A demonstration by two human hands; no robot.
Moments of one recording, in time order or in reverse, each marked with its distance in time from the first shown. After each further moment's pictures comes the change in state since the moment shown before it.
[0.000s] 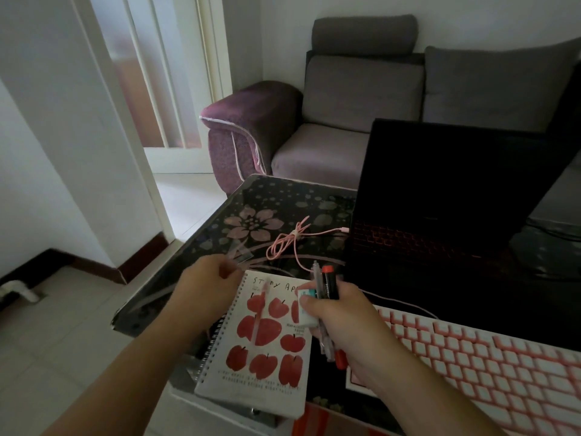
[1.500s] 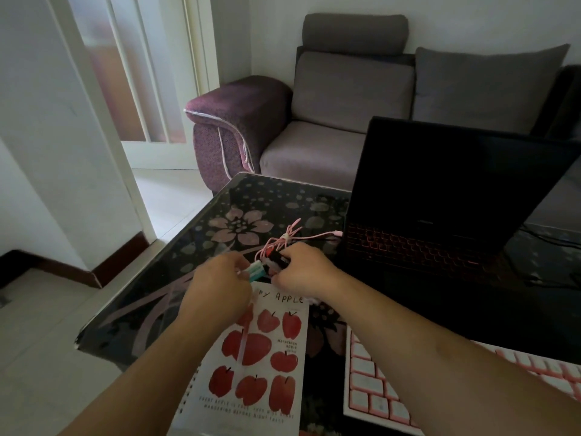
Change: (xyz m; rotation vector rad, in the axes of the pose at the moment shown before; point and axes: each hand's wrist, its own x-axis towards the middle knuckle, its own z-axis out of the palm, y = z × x) left_hand 0.034 0.021 0.037 0.045 0.077 -0.017; right_hand 0.142 -0.023 0.014 -0.797 -0.109 -0.217
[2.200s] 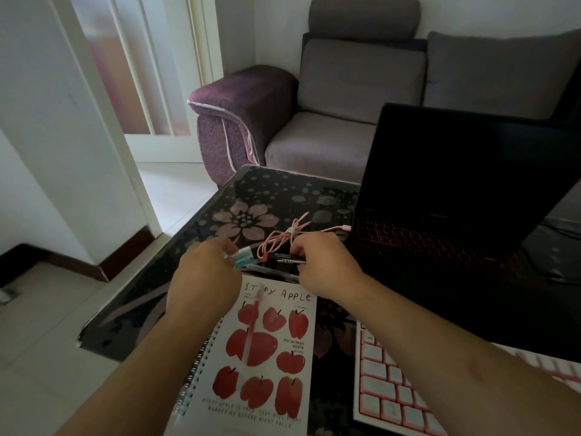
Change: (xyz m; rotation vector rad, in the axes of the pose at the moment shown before) left_hand 0.010 -0.009 -0.014 0.005 0.116 -0.014; right_hand -0.001 0.016 -0.003 -0.222 0.219 -0.144
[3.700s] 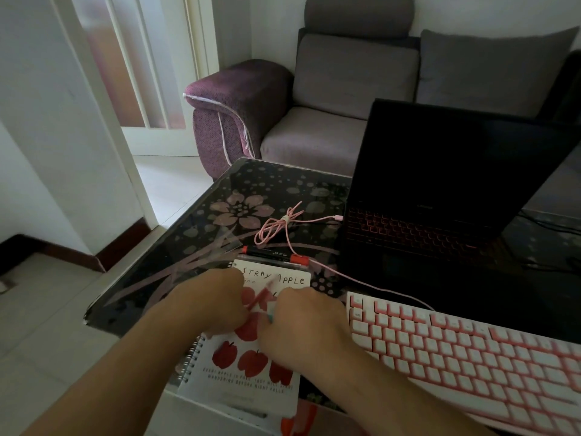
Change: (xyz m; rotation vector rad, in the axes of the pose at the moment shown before) left_hand -0.026 -0.002 -0.009 0.592 -0.610 0.146; right_hand -0.117 -0.063 0.011 -0.128 -0.144 0.072
